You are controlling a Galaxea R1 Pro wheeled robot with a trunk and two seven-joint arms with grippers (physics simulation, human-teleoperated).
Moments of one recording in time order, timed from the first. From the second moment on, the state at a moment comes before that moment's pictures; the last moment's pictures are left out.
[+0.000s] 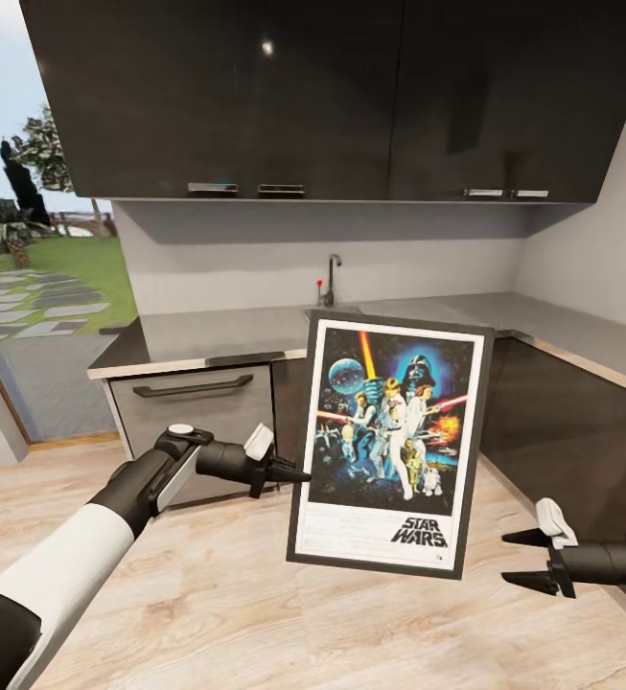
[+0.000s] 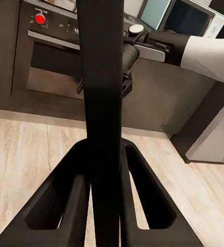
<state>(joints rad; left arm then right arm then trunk) -0.91 0.14 -0.48 -0.79 0.32 0.36 -1.43 -0.58 -0.52 -0.25 -0.67 0.24 0.06 1.56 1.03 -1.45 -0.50</state>
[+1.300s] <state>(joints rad) -0.91 0.13 -0.49 -0.79 0.33 0.35 -1.42 -0.58 -0.43 -0.15 -0.77 0.15 0.09 1.55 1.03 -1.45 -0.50</state>
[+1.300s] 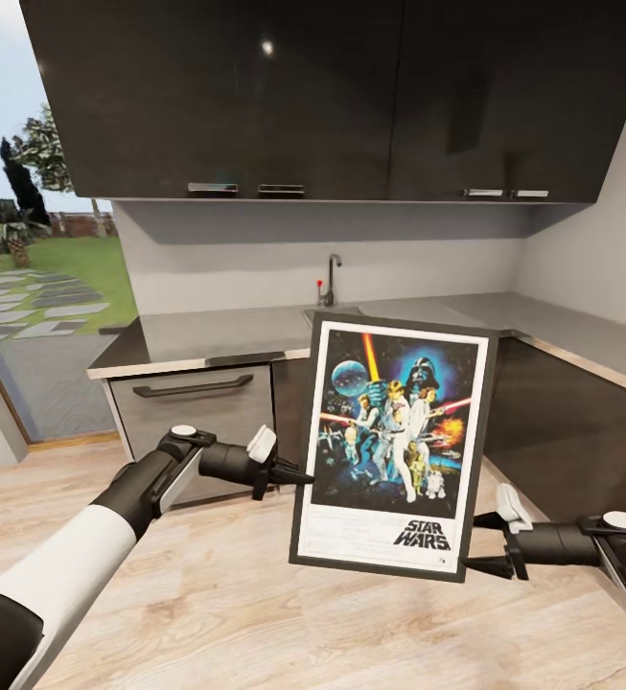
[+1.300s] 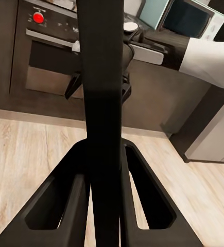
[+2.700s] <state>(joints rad) -0.91 0.16 -0.48 -0.81 0.33 0.34 -1.43 -0.59 -0.38 -0.17 -0.77 -0.08 0.04 1.56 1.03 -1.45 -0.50</state>
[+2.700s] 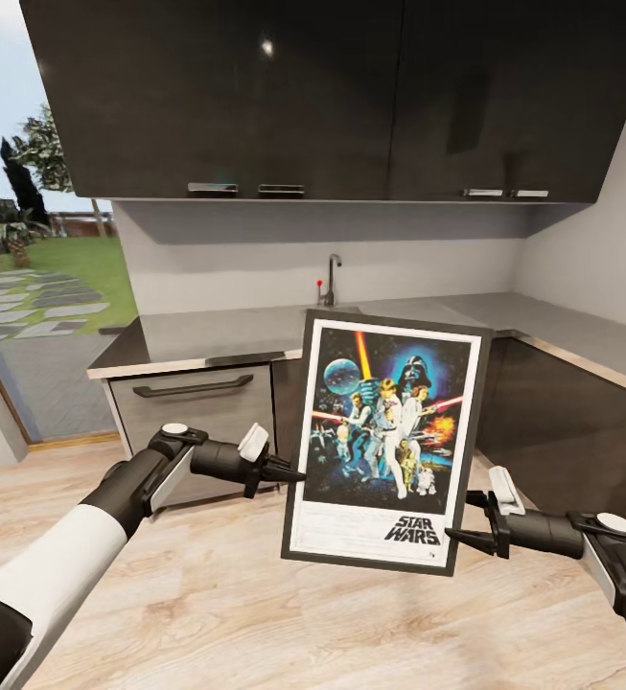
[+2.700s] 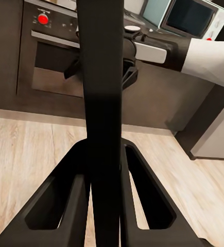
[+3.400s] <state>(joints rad) -0.91 0.16 -0.48 -0.81 0.33 0.34 -1.43 -0.59 -0.38 -0.17 -0.76 -0.08 -0.03 1.56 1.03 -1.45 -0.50</state>
